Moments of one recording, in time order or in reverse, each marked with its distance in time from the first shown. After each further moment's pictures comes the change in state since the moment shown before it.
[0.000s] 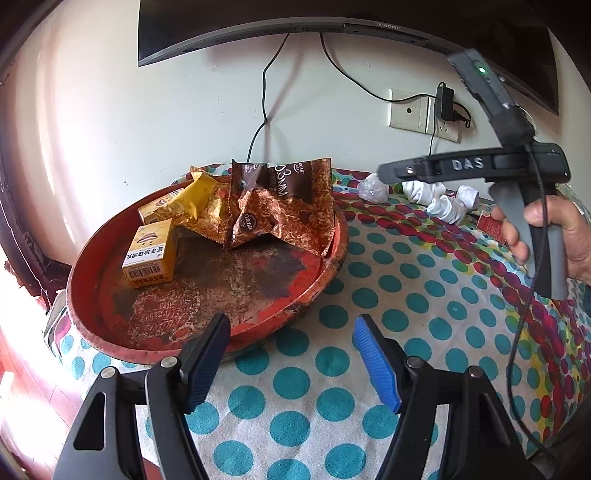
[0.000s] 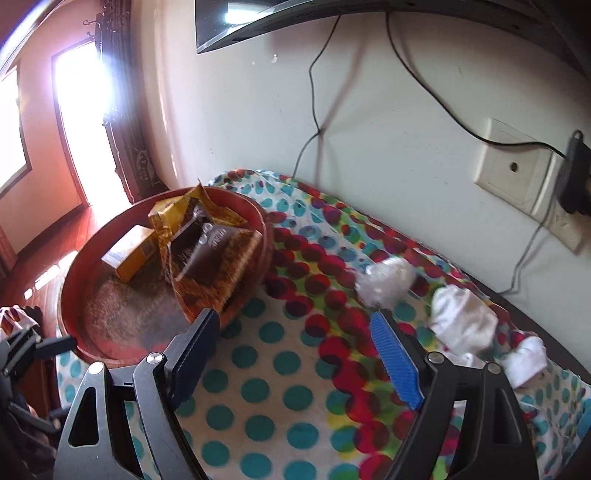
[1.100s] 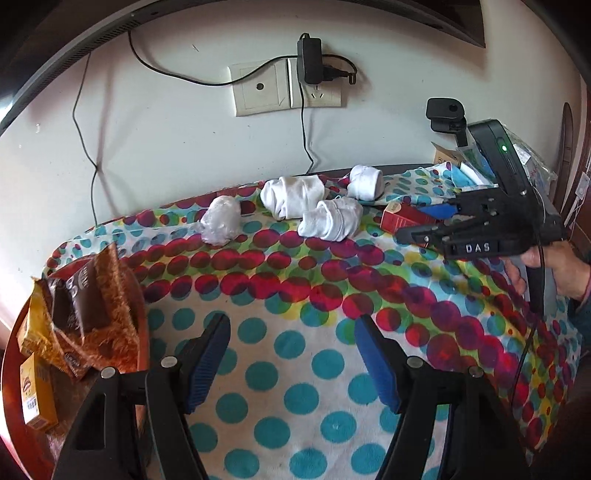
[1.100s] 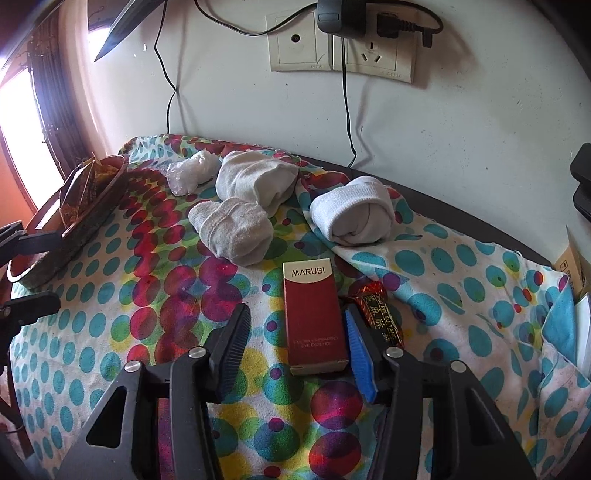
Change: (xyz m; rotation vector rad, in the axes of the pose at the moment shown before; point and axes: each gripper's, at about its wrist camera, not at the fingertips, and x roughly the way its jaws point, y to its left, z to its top) left arm 0.081 -0.147 0.086 0.307 0.105 -0.283; right arm -0.036 -0.163 -0.104 0.193 0.126 -0.116
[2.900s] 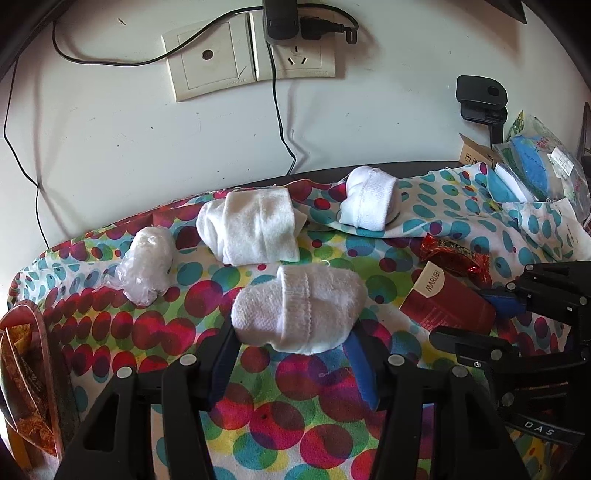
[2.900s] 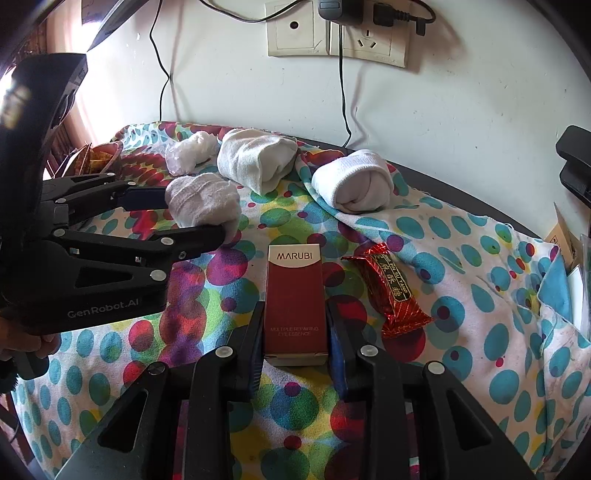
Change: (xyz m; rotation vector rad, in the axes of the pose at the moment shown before) left arm 0.106 -0.030 0.061 -0.026 0.065 0.030; right arm 0.001 0.017 -0.017 0.018 0.028 -0.059
